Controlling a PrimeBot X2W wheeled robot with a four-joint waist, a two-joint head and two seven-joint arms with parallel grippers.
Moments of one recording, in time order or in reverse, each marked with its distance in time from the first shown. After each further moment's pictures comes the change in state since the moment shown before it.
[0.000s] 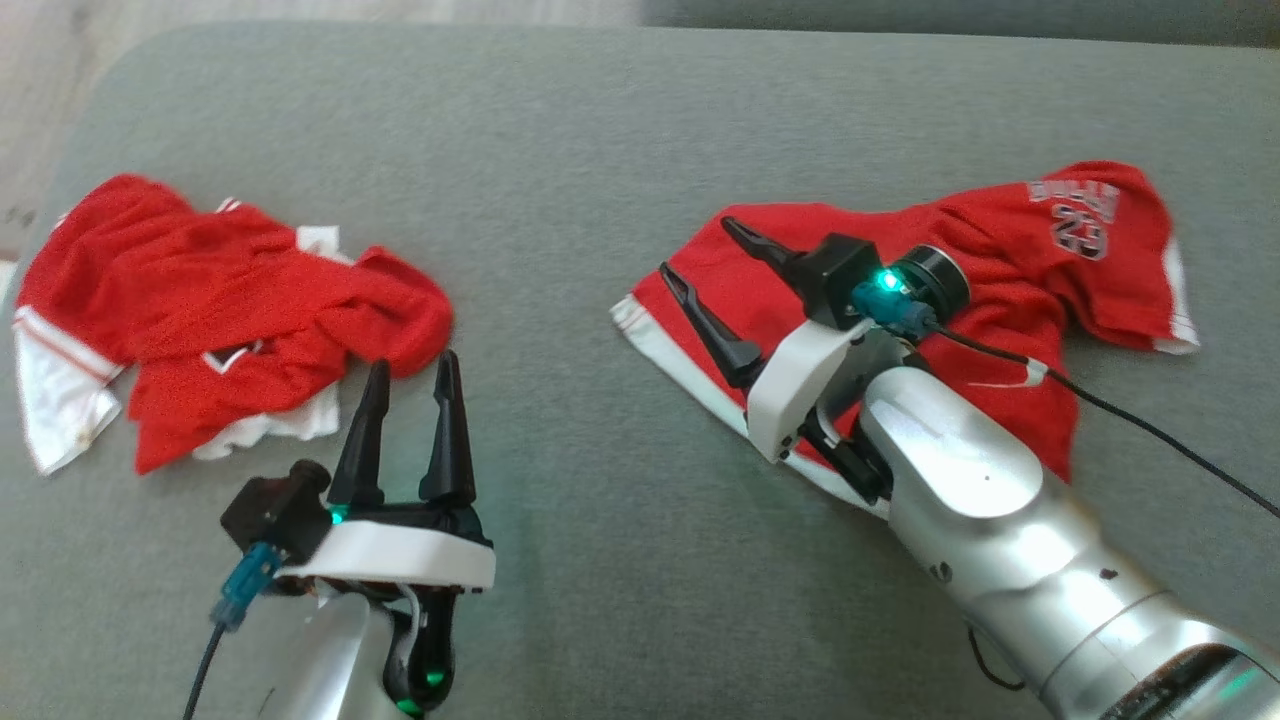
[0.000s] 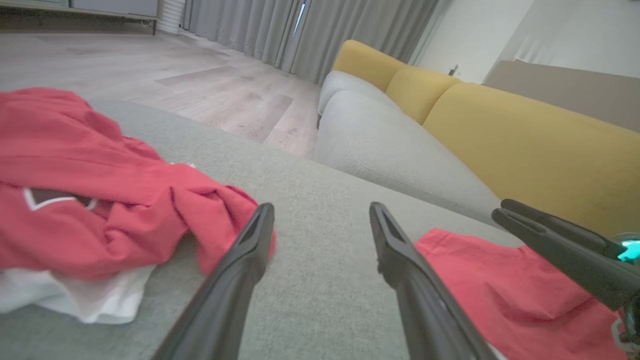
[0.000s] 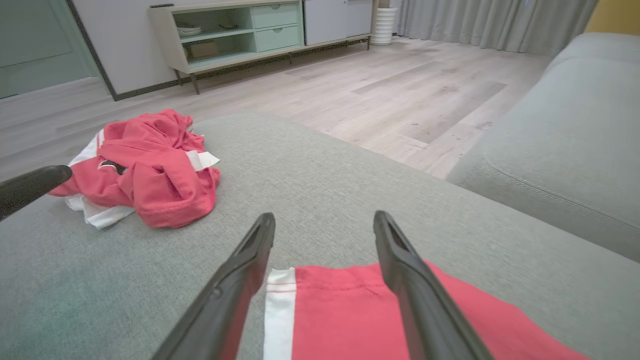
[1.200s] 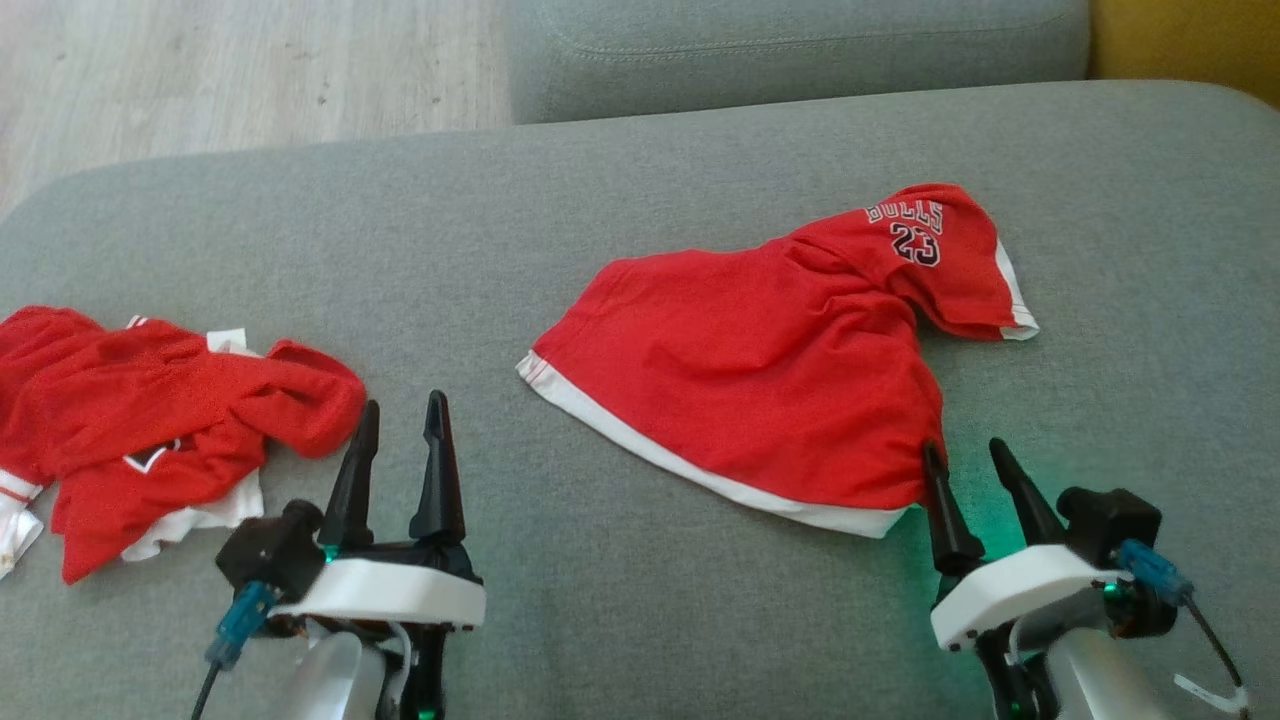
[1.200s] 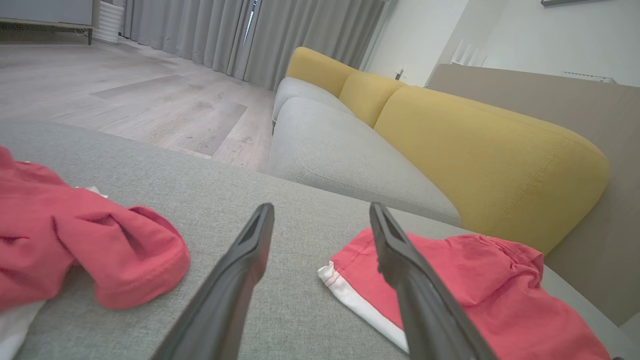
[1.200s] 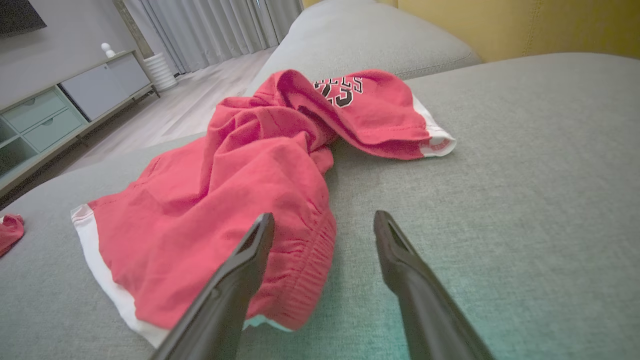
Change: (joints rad) left arm 0.065 0.000 0.029 -0.008 0.023 0.000 0.000; right arm 0.610 0.022 -0.644 -0.258 -0.074 0.000 -0.057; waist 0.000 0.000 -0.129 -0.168
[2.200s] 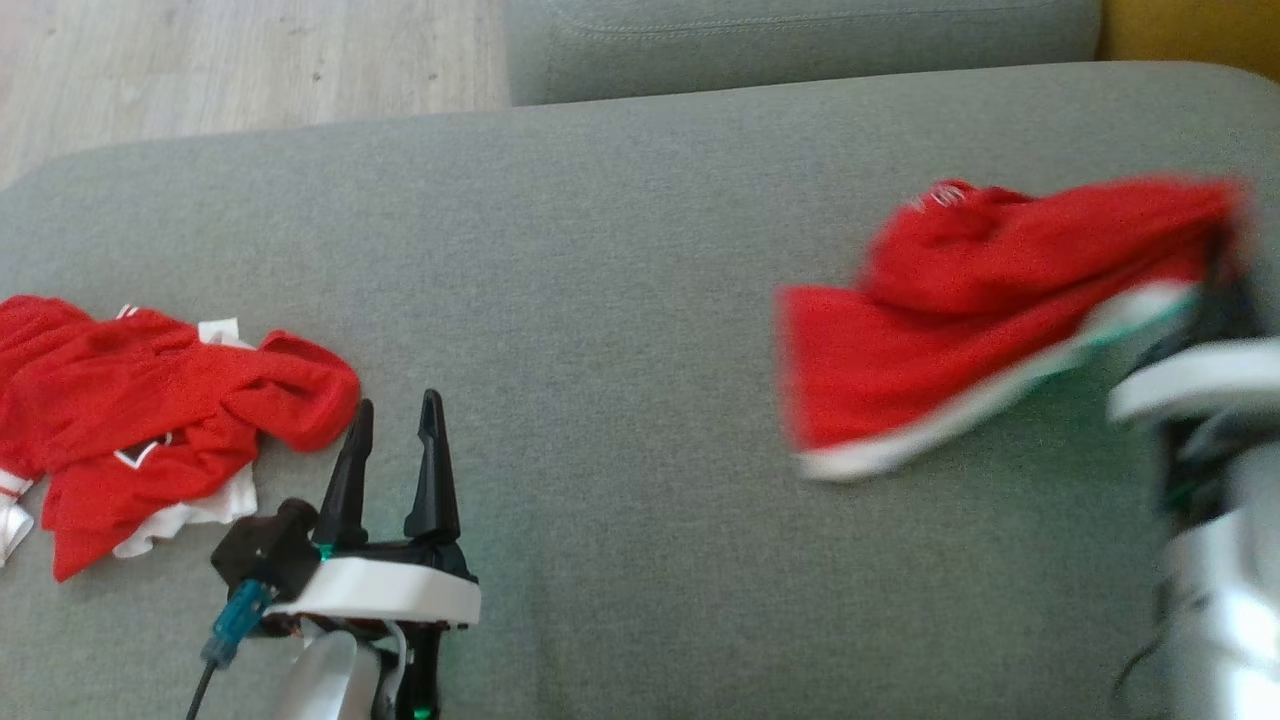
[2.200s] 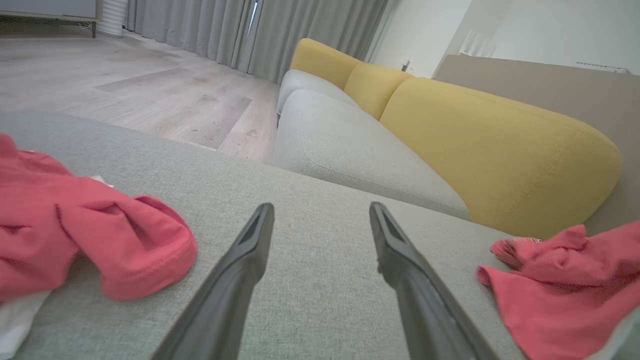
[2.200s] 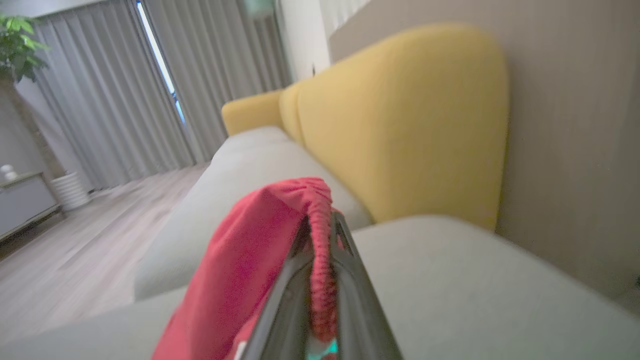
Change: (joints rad) left arm -0.003 0.000 0.009 0.006 0.007 0.000 0.000; right arm -0.278 -0.008 -0.376 -0.004 -0.109 0.000 0.013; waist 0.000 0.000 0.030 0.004
